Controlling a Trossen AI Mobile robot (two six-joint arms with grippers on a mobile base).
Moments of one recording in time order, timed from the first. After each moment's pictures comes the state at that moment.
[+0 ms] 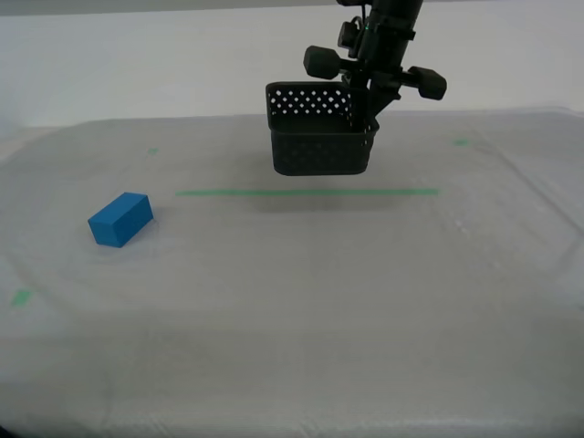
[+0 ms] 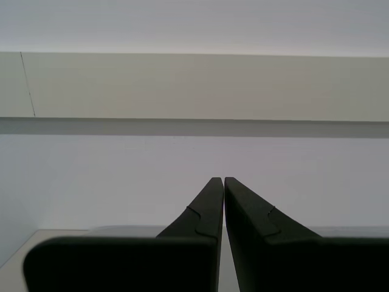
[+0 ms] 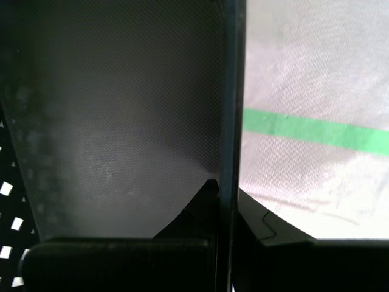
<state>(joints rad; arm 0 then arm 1) 0.51 2.22 1.88 -1.01 -0.19 0.43 0.00 1.05 0.52 0.61 -0.01 0.00</state>
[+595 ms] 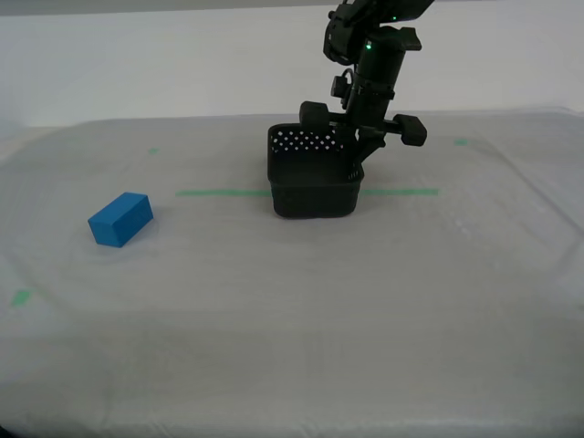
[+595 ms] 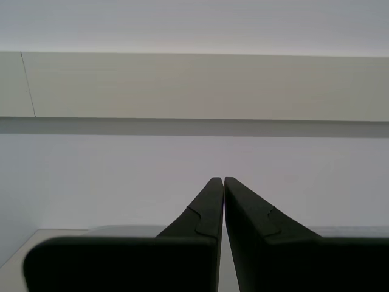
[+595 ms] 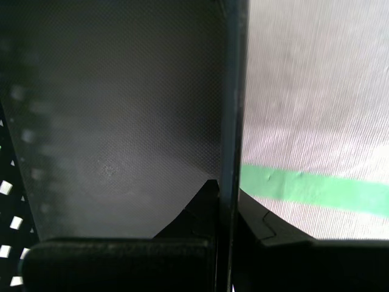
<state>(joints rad) 0.51 2.38 1.86 -0.82 -0.13 0.47 0.00 1.05 0.52 0.61 -0.01 0.00</state>
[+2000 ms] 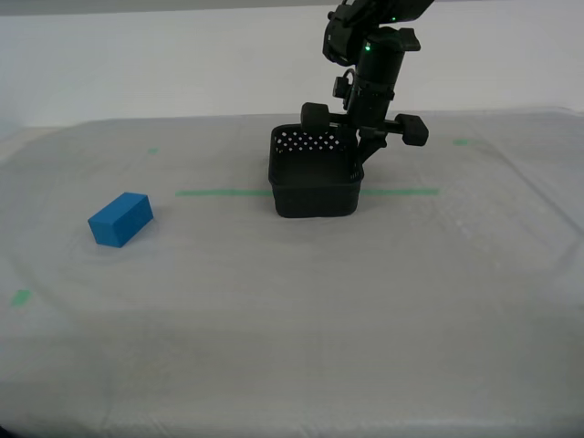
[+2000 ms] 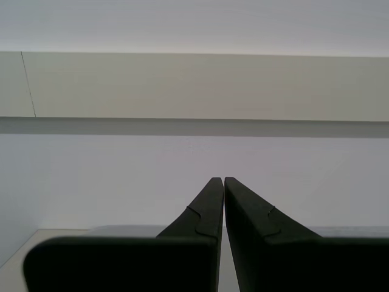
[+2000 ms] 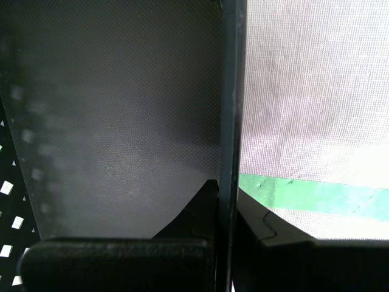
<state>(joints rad) 0.51 2.38 1.86 -0.82 -0.10 0.49 0.00 1.05 0.52 0.61 -0.01 0.00</state>
